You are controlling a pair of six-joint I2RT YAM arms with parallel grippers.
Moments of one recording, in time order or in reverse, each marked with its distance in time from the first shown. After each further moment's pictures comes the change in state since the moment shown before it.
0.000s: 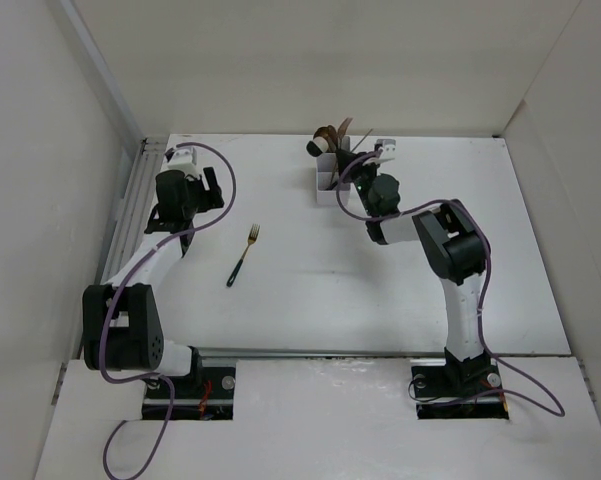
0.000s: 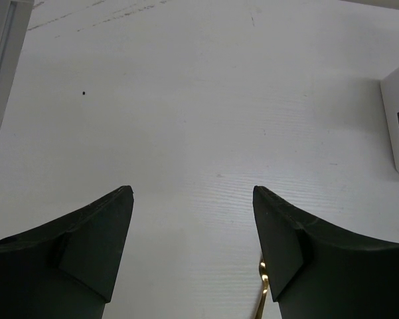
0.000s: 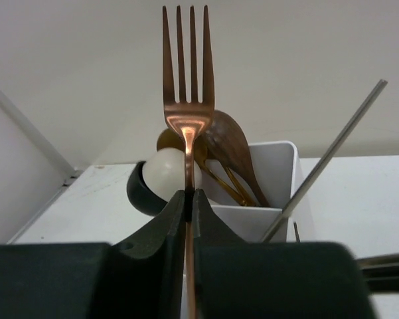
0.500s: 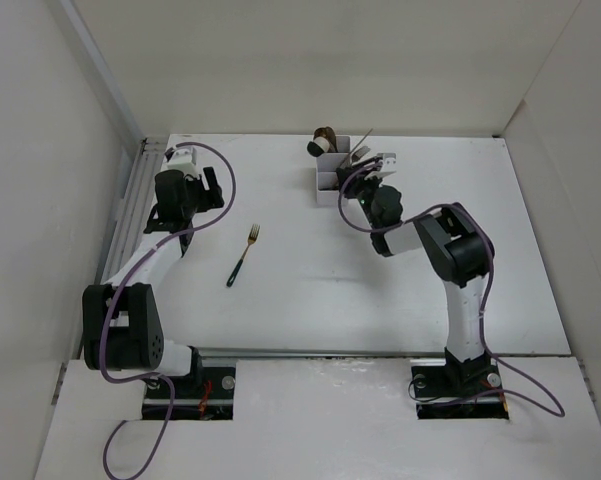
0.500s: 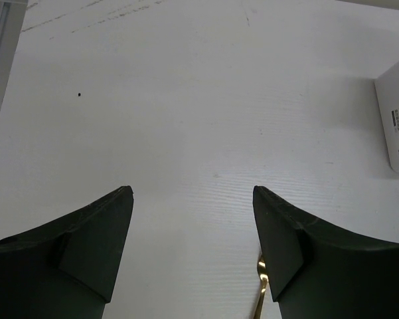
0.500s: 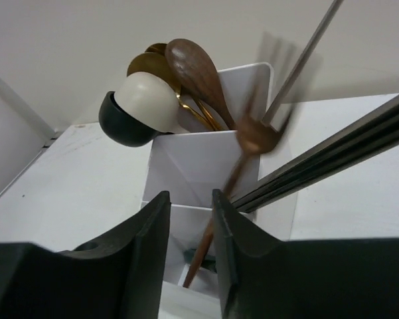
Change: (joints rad) left arm 0.006 0.002 0.003 0.003 0.019 0.000; right arm 0.001 -0.022 -0.145 -0.001 -0.002 -0.013
